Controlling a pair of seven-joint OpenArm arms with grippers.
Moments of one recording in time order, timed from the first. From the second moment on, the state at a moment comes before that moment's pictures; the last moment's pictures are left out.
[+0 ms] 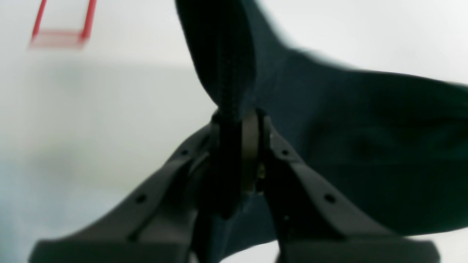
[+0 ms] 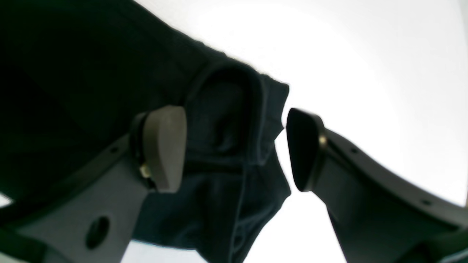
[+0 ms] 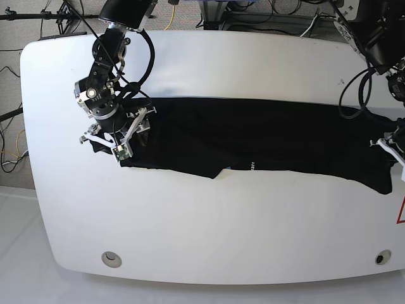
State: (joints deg) left arm -13.2 -21.0 -39.4 84.8 -21.8 -41.9 63.5; right arm -2.7 -5.5 21.0 101.5 -13.9 40.2 -39.7
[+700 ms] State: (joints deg) left arm -11.9 -8.1 -26.8 98.4 -26.8 -42.0 71.4; right arm -2.8 -5.7 21.1 101.3 -13.7 40.4 -39.8
